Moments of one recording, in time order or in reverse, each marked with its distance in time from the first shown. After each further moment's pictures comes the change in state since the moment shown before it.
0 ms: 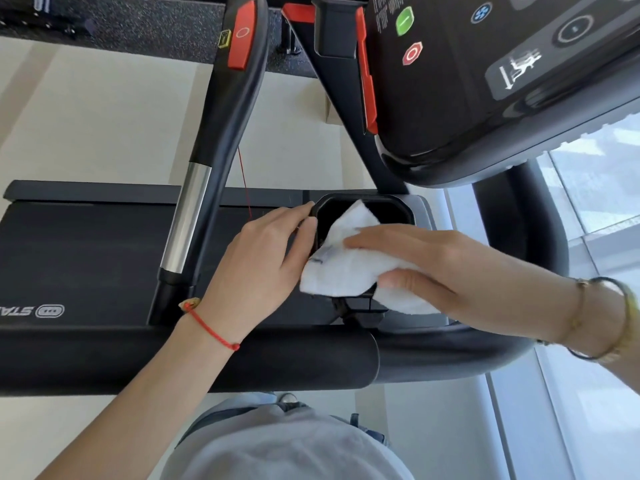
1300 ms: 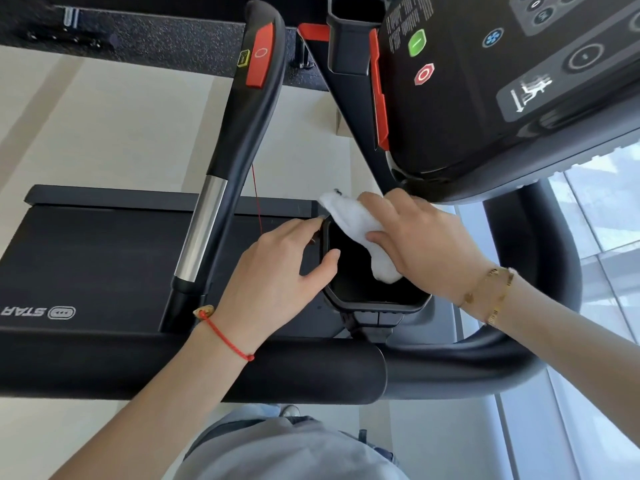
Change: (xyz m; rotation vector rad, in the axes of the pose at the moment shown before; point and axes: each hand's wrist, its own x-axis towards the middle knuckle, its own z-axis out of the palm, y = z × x) left_hand 0.001 0.004 0.002 0.112 0.061 0.045; right_hand 0.058 0.027 0.023 -0.621 0.238 0.233
